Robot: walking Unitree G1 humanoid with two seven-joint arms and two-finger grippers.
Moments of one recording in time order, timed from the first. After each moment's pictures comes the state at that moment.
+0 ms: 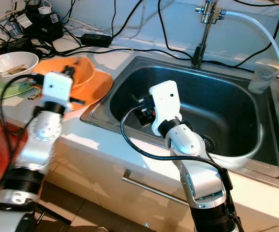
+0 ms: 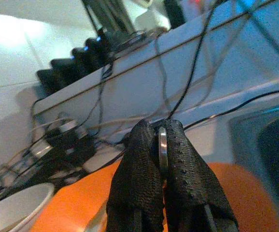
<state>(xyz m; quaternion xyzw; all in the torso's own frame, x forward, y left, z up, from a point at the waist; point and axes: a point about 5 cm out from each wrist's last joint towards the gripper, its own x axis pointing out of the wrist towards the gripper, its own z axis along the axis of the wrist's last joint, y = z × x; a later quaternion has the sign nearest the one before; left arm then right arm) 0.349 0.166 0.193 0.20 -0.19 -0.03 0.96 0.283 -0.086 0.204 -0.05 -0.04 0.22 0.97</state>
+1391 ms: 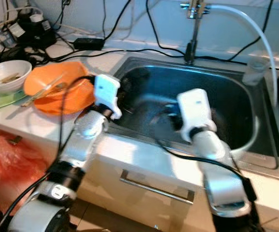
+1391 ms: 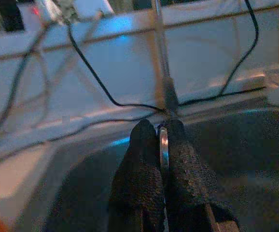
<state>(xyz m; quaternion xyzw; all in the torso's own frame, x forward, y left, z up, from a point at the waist) 0.352 0.062 0.175 0.04 -0.14 -0.25 0.96 0.278 -0.155 0.185 -0.16 0.05 0.04 0.98</state>
